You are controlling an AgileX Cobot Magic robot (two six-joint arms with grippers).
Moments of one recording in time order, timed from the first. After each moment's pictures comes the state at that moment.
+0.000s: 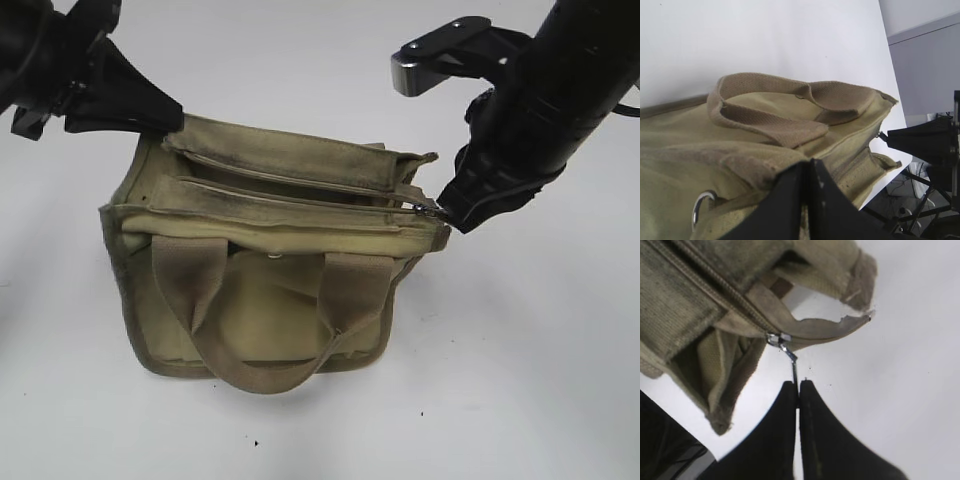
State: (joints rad) left arm -0.20 1.52 -1.13 -0.92 0.94 0.41; right arm 0.44 1.62 -1.22 0.13 1.00 -0.49
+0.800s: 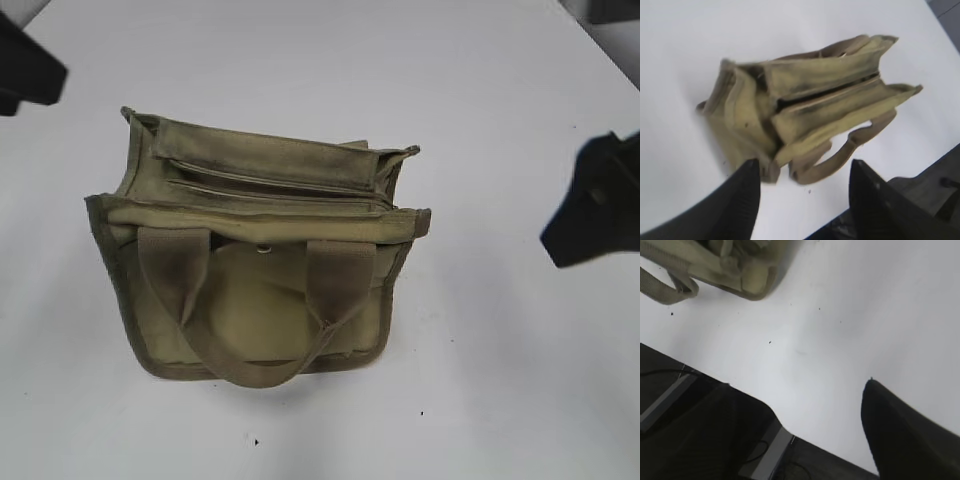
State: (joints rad) left arm -0.20 1.18 -1.13 -0.55 1.07 0.32; right arm 0.44 1.22 -1.08 0.12 1.15 -0.13
